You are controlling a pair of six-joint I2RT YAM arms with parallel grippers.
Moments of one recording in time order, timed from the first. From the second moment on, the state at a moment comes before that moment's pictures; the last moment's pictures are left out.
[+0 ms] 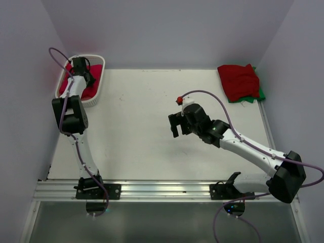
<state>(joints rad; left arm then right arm) 0.20 2.27 1.91 -0.39 -0.12 -0.41 0.80 1.25 0.97 -0.41 0.22 0.27</state>
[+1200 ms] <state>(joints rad) -0.15 1.56 1.57 -0.41 0.31 -0.58 0.80 0.88 0.84 -0.42 0.51 0.36</state>
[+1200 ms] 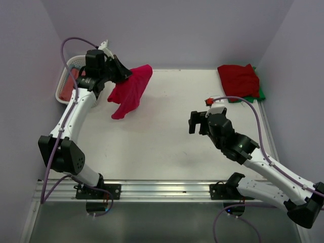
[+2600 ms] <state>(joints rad) -0.77 1.71 1.18 -0.35 -0.18 -0.57 0.80 0.85 0.82 -0.50 0.61 0.39</state>
